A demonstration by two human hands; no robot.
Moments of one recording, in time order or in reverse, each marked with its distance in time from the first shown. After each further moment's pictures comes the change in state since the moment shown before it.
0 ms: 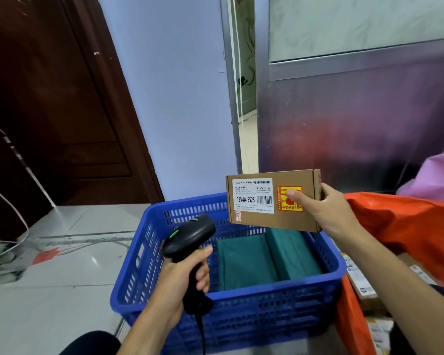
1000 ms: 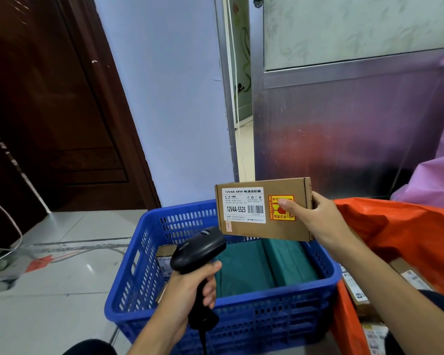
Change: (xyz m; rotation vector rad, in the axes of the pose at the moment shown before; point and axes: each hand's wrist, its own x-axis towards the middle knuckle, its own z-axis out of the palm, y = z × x) left_hand -0.007 -0.007 0.017 0.045 -0.052 -0.043; right_hand -0.006 0.000 0.003 0.050 -0.057 -0.031
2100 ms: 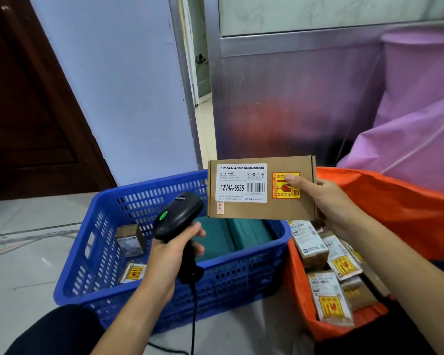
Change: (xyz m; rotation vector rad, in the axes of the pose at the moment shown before) left_hand 0.021 -0.027 0.042 -0.009 0.098 0.130; right_hand -0.041 0.005 -0.080 0.144 0.021 0.253
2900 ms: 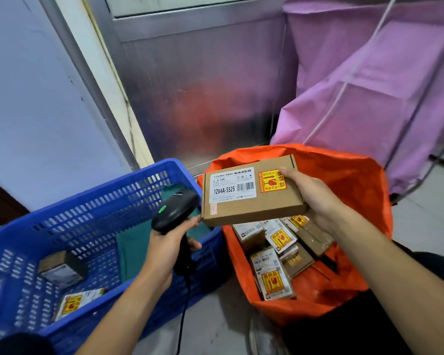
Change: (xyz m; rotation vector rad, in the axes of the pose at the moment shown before) left_hand 0.018 -0.059 0.142 0.173 -0.162 -0.145; right_hand -0.020 0.039 -0.140 0.108 0.321 0.206
